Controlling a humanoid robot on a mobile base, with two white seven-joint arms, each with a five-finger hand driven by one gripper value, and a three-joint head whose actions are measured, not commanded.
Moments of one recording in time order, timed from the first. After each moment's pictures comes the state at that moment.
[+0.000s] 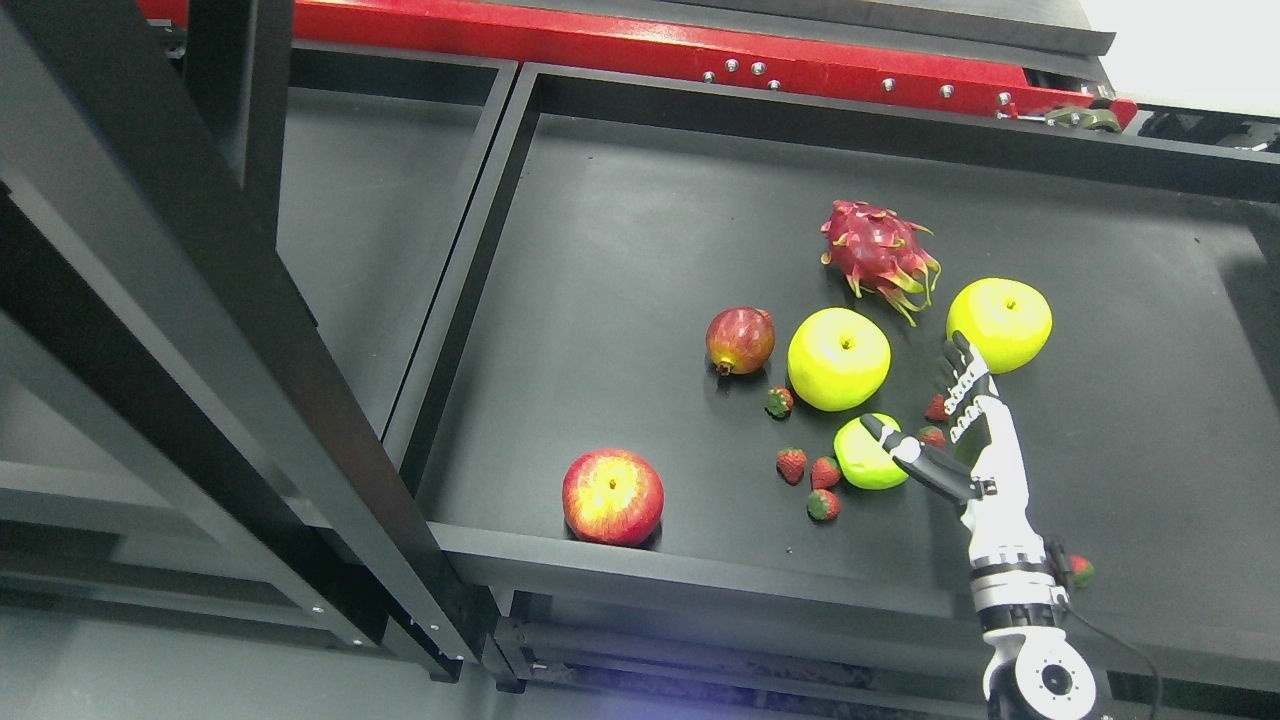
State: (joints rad) left arm 0.00 0.00 0.10 -0.04 -0.07 -0.01 -0.18; right arm 0.12 -0.02 -0.12 -1.69 0.00 -0.10 0.16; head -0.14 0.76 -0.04
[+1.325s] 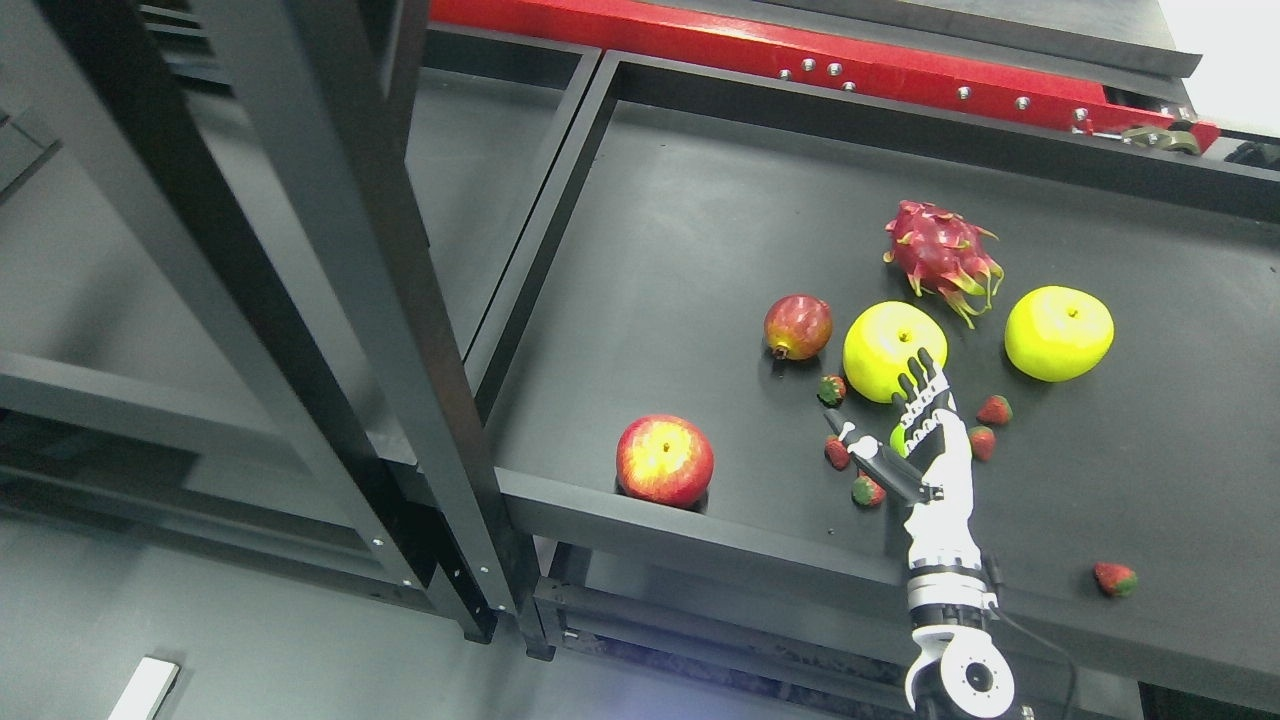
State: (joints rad) left arm 0.00 0.00 0.10 -0.04 -0.07 -0.01 -0.18; right arm 0.14 0.00 0.05 -1.66 -0.09 -0.09 -0.10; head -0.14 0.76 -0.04
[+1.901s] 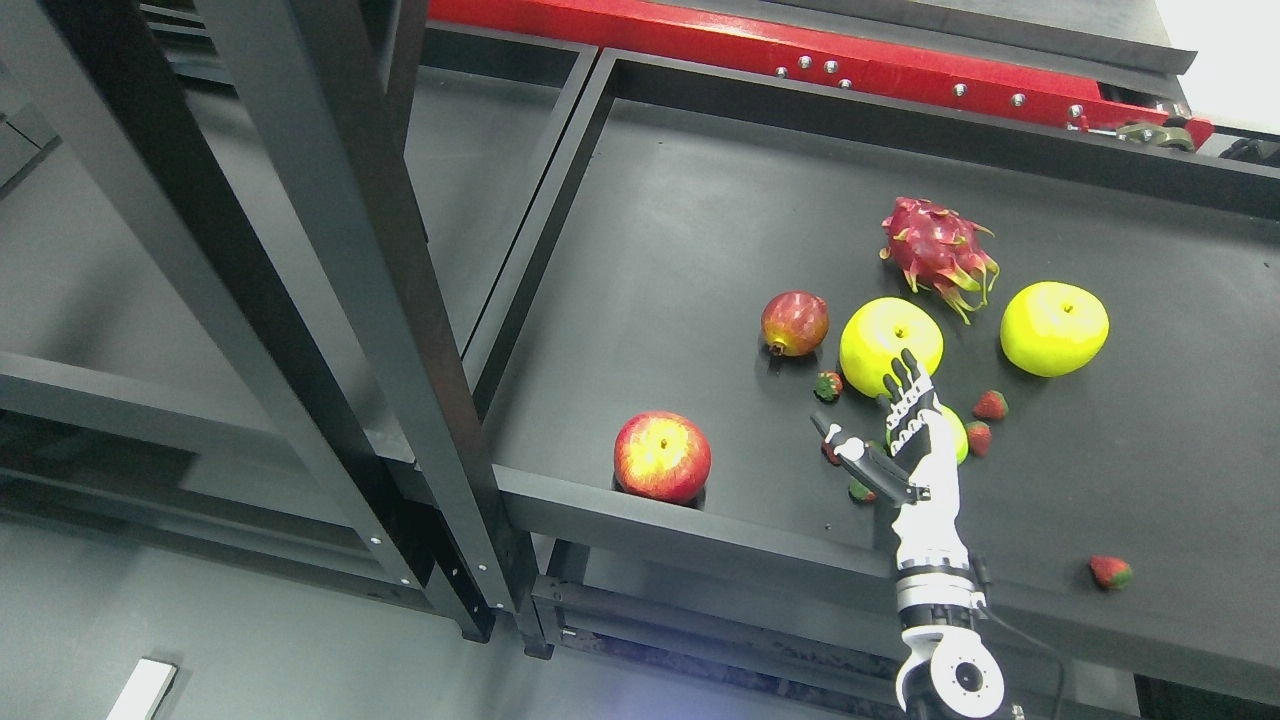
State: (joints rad) left arm 0.00 0.00 0.10 -0.04 -0.07 -0.01 -0.18; right arm 0.14 0.00 0.07 -1.65 -0.09 -0.09 -0.10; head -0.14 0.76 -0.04
